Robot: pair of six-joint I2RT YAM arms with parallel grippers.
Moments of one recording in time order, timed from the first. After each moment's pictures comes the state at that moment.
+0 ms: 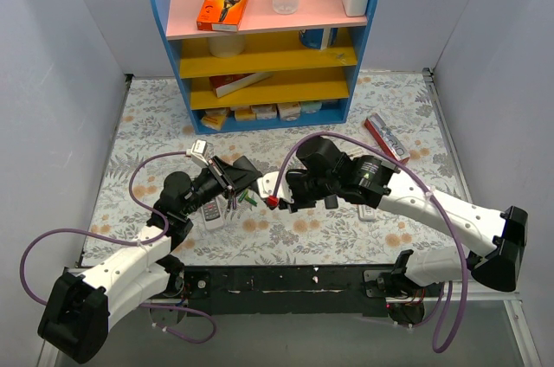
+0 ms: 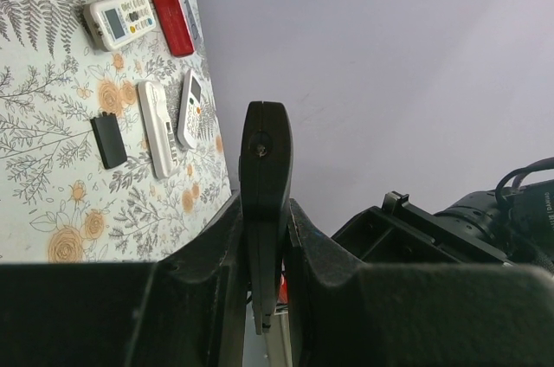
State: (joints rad) left arm -0.48 0.86 0.29 0.58 0.43 -1.36; right arm 1.08 1.27 1.23 -0.71 -0.38 -0.71
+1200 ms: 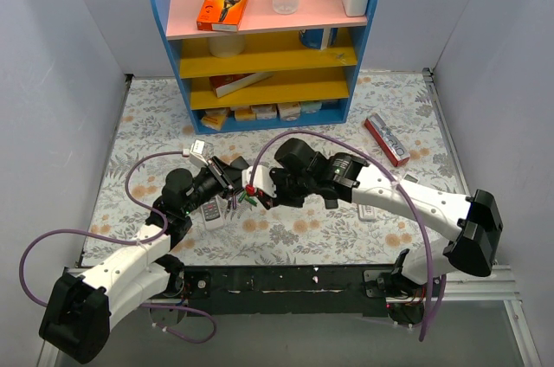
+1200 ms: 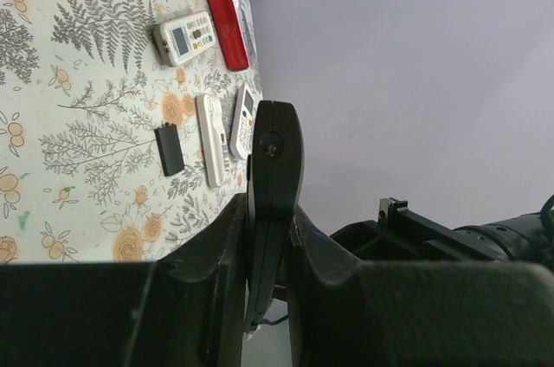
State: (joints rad) left arm -0.46 0.86 0.31 0.46 0.40 -1.26; right arm 1.09 1.42 1.25 -0.68 -0.25 -0.56
